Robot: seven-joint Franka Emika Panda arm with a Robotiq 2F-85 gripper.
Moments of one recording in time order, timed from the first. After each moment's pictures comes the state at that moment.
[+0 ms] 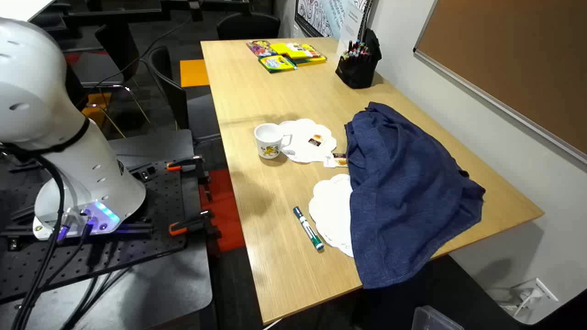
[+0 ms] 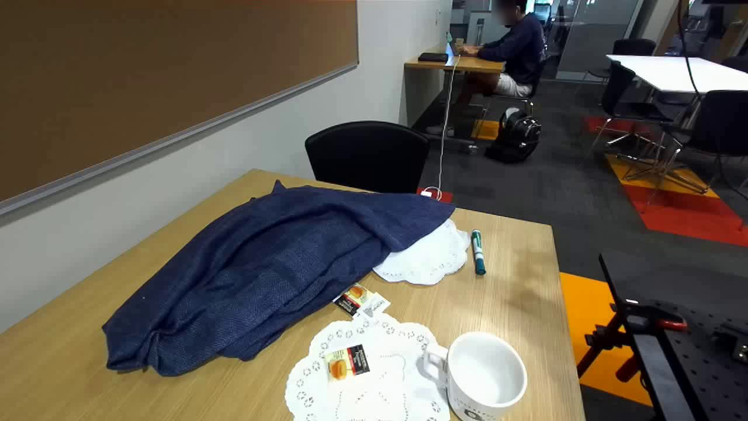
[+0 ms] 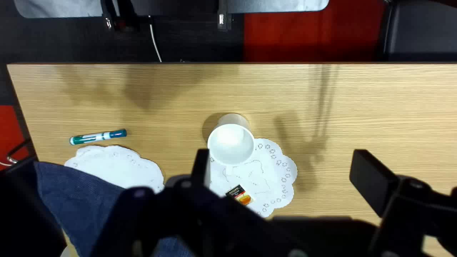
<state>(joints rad) 0.14 -0.83 0.29 -2.53 0.15 1.78 0.35</state>
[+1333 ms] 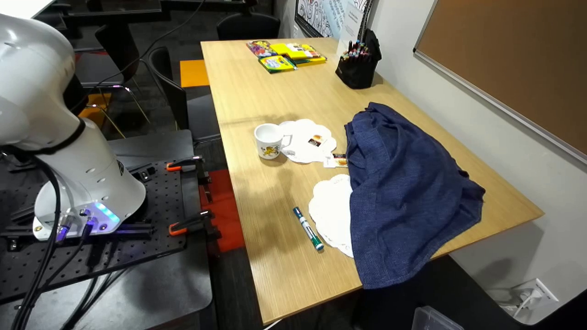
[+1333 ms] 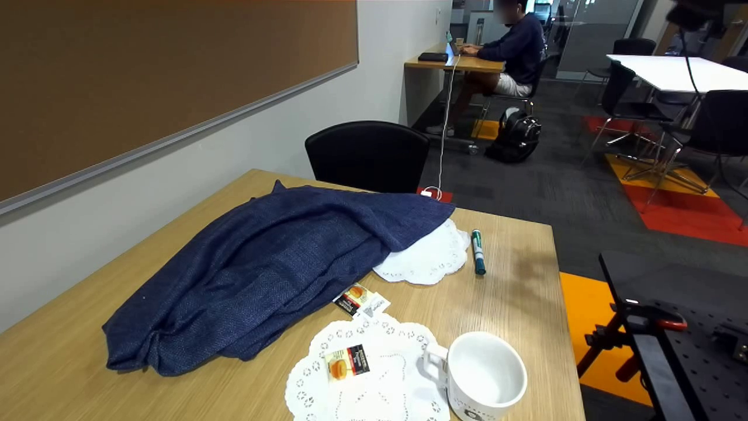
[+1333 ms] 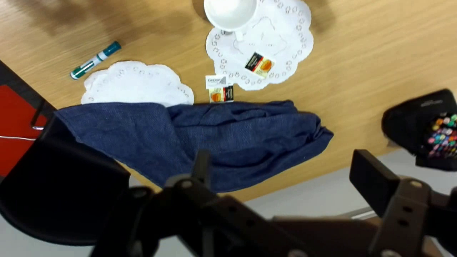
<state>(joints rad) -0.07 -0.82 0.27 -2.54 0.12 2.18 0.53</state>
